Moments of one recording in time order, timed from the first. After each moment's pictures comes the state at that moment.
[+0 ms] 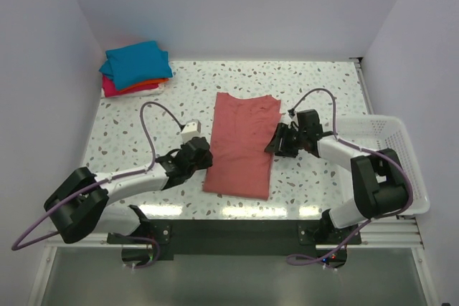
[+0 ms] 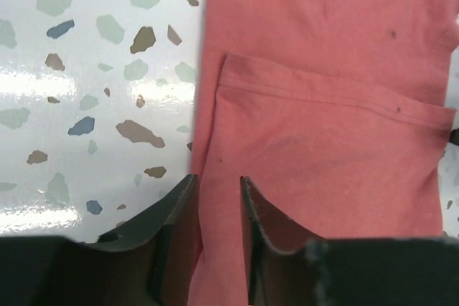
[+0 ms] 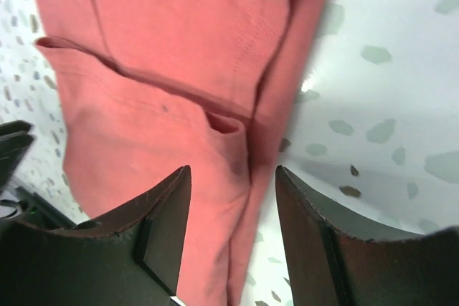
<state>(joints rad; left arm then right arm) -0.82 1.31 0.54 0.00 -0.42 -0.83 0.27 1.50 0.70 -0.12 -0.41 0.55</state>
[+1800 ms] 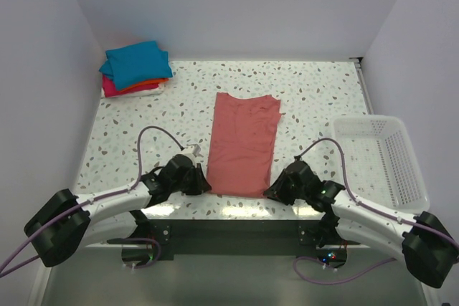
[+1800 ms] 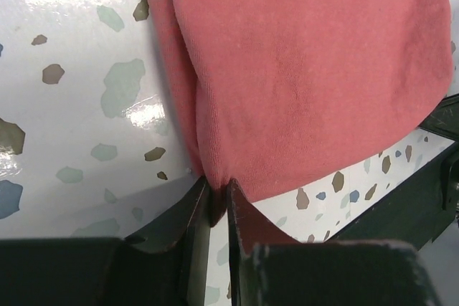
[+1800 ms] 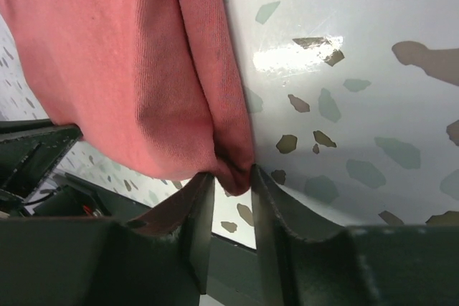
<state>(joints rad) -0.79 1.07 0.28 0.00 0.07 -0.80 0.78 0.86 0.24 -0.26 -0.03 1.28</state>
